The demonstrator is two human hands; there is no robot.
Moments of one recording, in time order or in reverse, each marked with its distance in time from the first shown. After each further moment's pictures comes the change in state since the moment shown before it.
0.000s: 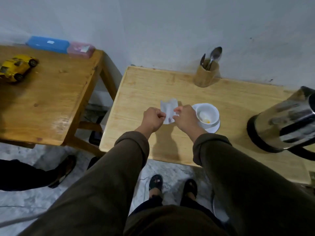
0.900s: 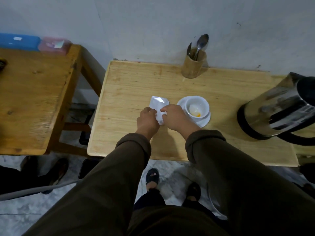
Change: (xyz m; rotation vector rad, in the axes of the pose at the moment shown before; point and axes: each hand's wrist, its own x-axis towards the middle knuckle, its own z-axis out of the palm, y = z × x) left_hand 0.015 -0.009 0.041 0.365 -0.041 -0.017; right_hand -0.001 -0.005 -0.008 -0.294 -0.244 -0.051
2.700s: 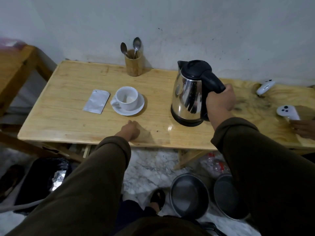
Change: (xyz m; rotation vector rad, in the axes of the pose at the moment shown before) left_hand -0.094 0.168 0.103 0.032 -0.354 -0.201; right_hand -0.161 0.272 -0.156 0.682 0.976 0.451
